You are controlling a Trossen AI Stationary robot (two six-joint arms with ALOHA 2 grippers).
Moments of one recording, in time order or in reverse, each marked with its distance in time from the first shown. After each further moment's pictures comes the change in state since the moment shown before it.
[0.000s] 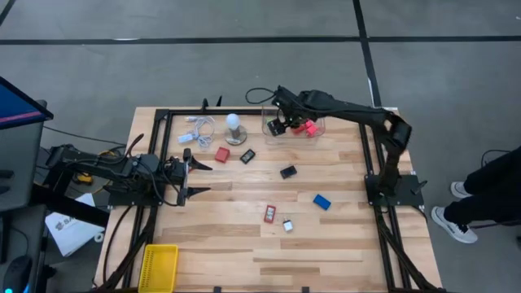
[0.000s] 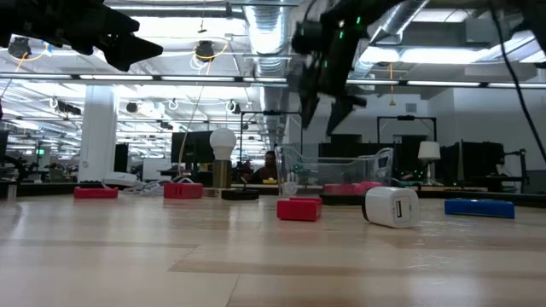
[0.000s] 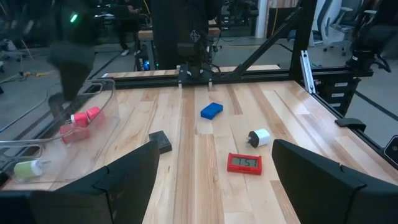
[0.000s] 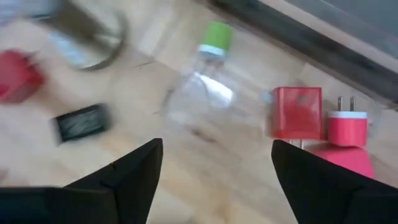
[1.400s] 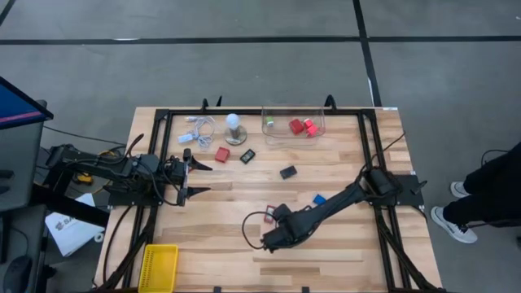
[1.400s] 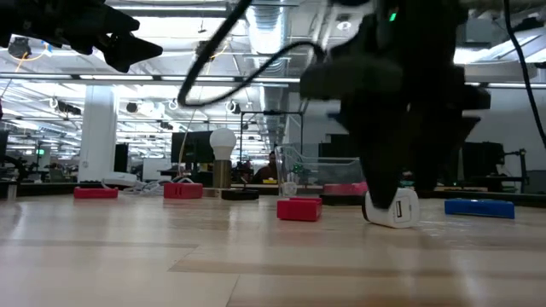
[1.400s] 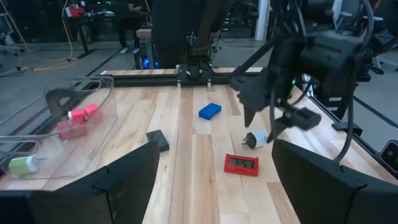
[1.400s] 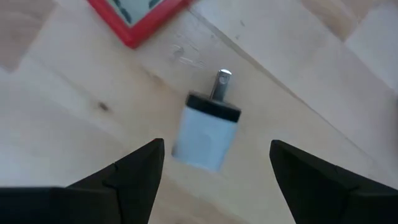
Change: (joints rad) left arm -0.001 0.000 0.000 0.001 0.001 -0.029; right arm 0.897 0.296 -0.003 -0.164 0.035 0.831
